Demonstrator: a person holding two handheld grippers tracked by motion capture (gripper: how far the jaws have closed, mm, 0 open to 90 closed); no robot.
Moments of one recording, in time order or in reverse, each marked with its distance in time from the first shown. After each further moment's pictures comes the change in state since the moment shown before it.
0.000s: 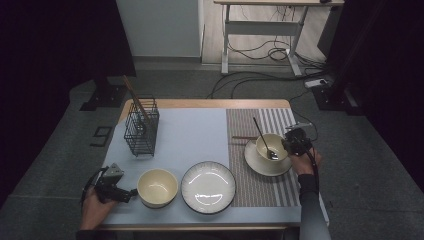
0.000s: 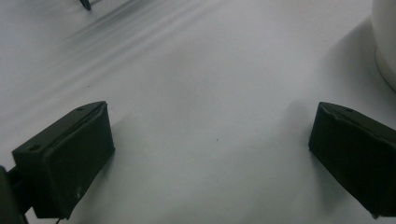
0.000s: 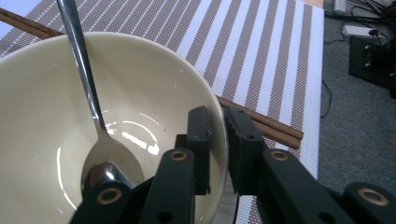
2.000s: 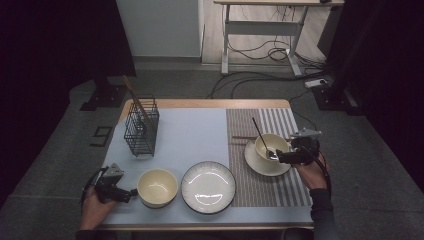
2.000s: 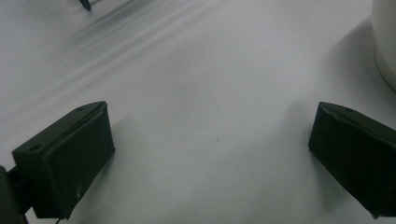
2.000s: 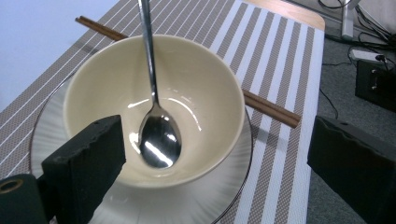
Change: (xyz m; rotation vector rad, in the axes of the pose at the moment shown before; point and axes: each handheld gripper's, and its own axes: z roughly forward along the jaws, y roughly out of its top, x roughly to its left) left arm 0.000 0.000 0.000 0.000 0.000 0.000; right arm 0.013 -0.015 -0.056 -0.078 0.053 -0.054
